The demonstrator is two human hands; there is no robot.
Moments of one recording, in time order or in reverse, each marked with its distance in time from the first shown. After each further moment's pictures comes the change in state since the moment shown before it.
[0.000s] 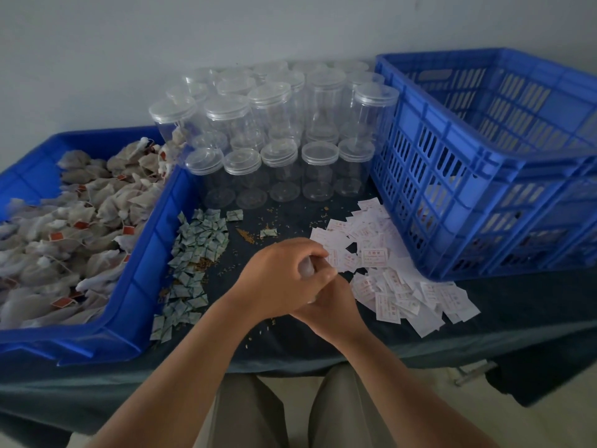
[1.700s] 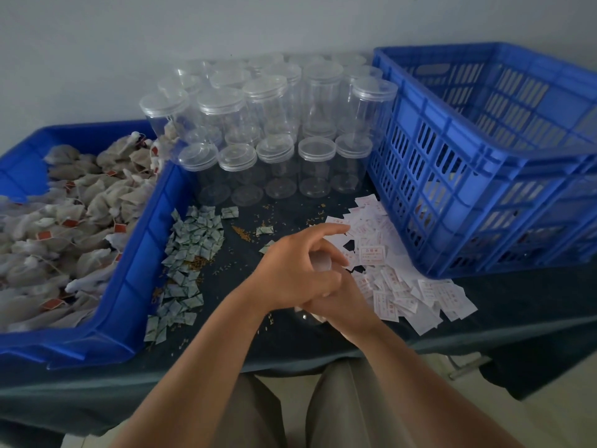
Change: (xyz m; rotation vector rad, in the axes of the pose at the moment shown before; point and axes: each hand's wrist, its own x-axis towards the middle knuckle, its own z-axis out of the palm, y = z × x) left_hand 0.012 0.020 0.000 -0.286 -0.107 -0.032; right_hand 0.004 0.008 -0.020 0.388 -0.123 0.135
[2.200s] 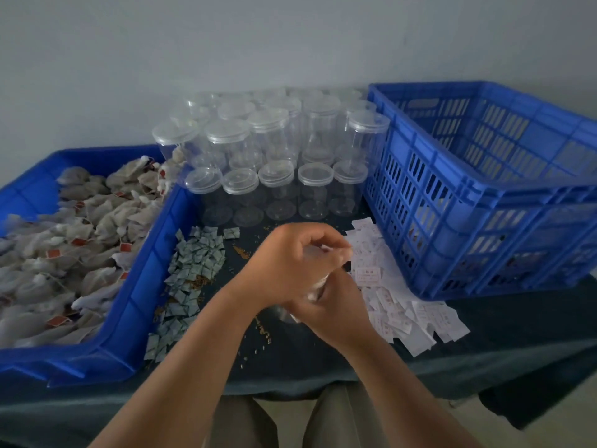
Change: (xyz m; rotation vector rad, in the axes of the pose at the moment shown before) left_hand 0.004 0.043 -0.036 -0.072 0.128 0.132; right_hand 0.001 -0.058 0.012 -0.505 0.159 -0.148
